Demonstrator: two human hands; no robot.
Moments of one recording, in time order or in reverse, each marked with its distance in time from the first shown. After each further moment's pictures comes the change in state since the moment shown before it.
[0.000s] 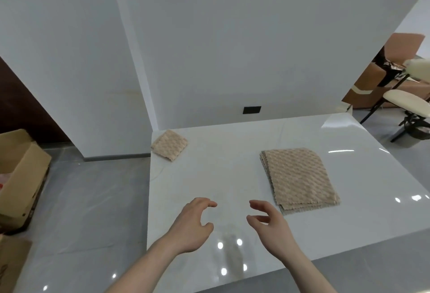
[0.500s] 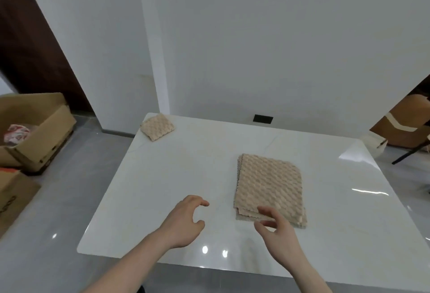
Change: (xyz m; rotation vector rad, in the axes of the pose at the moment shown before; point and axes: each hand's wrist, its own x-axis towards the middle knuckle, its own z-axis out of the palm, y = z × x) left_hand 0.038 0.137 0.169 -0.020 0.176 -0.179; right_hand 0.062 0.111 -0.221 -0.130 -0.157 -0.123
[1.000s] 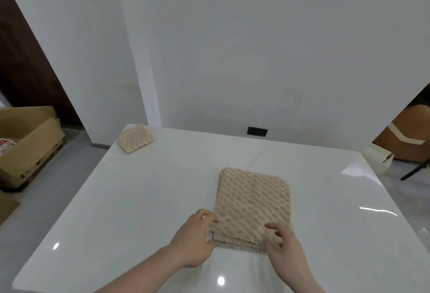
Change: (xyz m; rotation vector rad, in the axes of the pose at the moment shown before) left_hand 0.105 0.050 0.107 0.127 -0.004 0.079; right_hand 0.109 0.116 -0.071 -0.256 0.072 -0.075
